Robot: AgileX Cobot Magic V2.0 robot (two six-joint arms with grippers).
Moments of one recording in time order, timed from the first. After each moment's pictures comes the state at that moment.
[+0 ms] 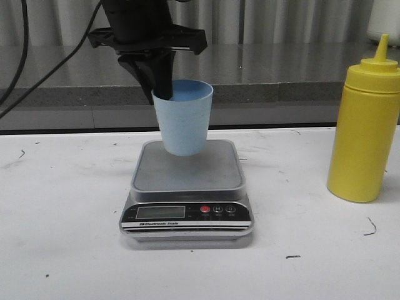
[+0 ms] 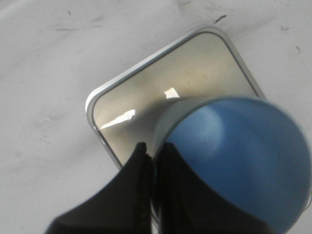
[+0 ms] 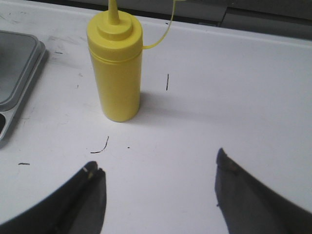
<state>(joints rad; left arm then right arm) -0.54 1.98 -1.78 -0.04 1.06 0.00 0.04 0.52 -0.67 0.03 0.82 -0.08</state>
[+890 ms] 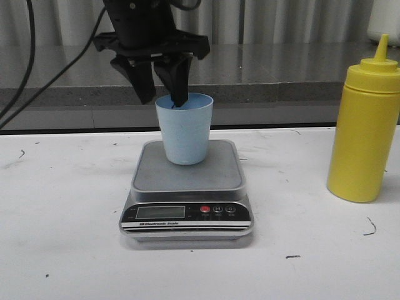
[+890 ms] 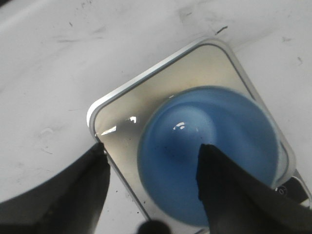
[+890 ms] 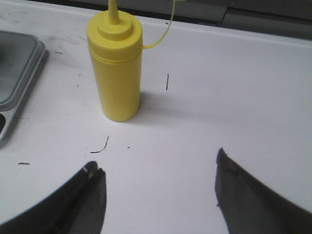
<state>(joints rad) -0.54 1.97 -1.79 -0.04 1.03 0.00 0.04 0.52 -0.67 0.03 0.82 -0.08</state>
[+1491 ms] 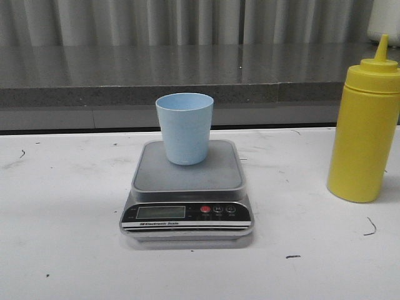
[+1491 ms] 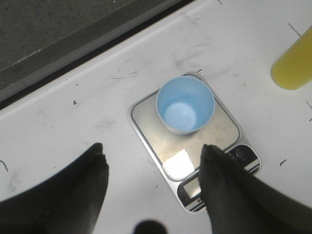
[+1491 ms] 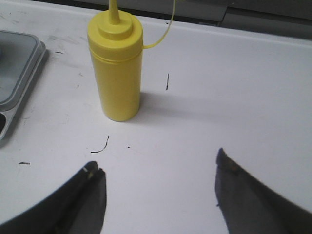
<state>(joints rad) -0.54 1.42 -1.56 0.02 1.05 0.00 0.04 0.52 -0.67 0.03 0.82 -0.08</state>
